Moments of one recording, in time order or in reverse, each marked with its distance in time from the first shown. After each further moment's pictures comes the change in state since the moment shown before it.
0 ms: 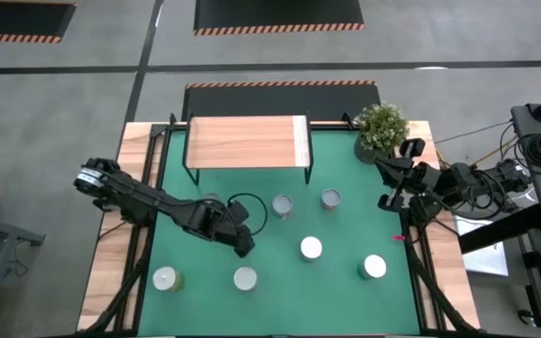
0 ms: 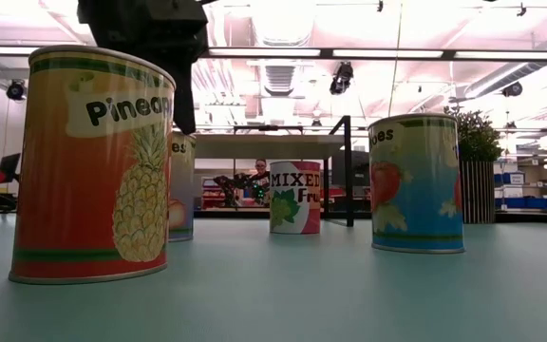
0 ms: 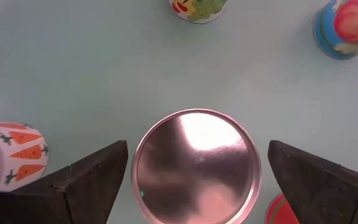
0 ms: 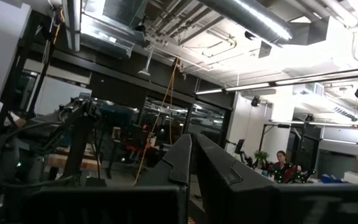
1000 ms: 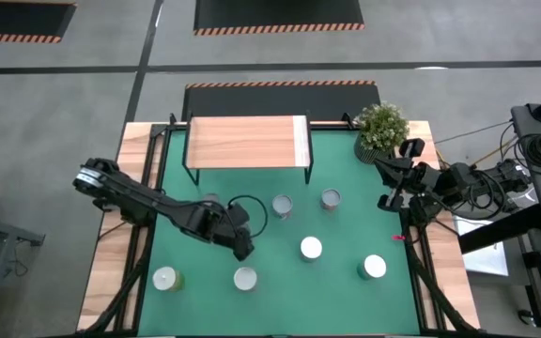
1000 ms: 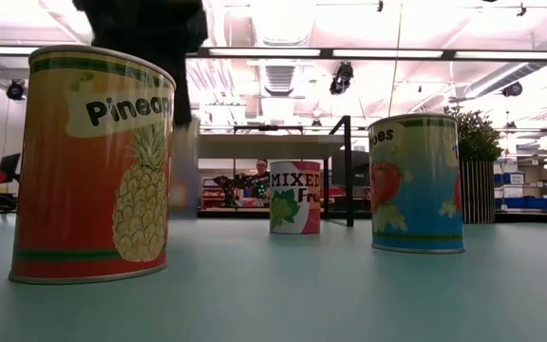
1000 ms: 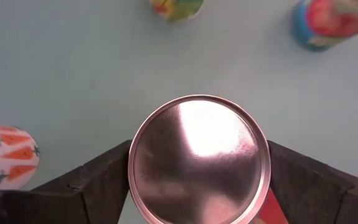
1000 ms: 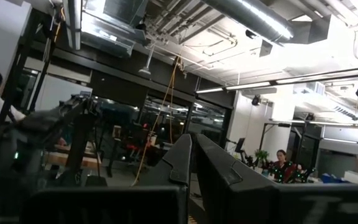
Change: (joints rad) left arm -0.016 -0.008 0.048 -0.033 0.016 0.032; right arm 0.000 0.001 0.000 -0.007 0.001 0.002
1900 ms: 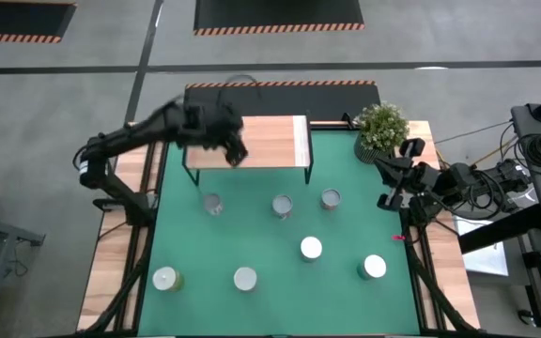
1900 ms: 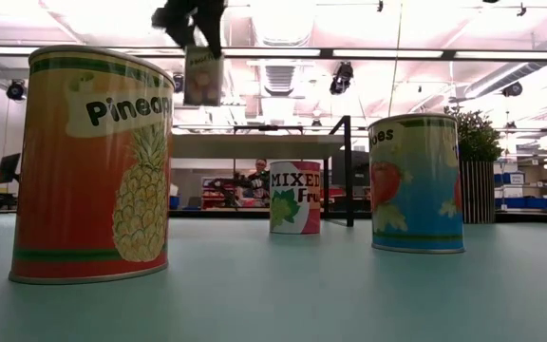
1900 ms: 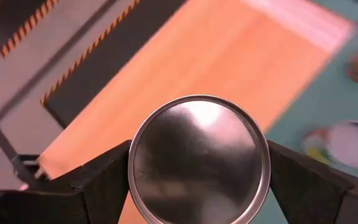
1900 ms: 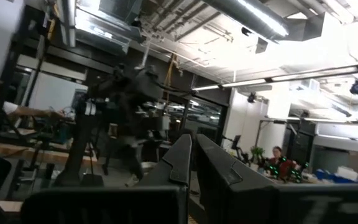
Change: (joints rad) left arm 0.643 -0.013 0.633 -0.521 -0.072 0.652; right arm 0.000 -0.001 0.000 0.000 0.031 -0.001
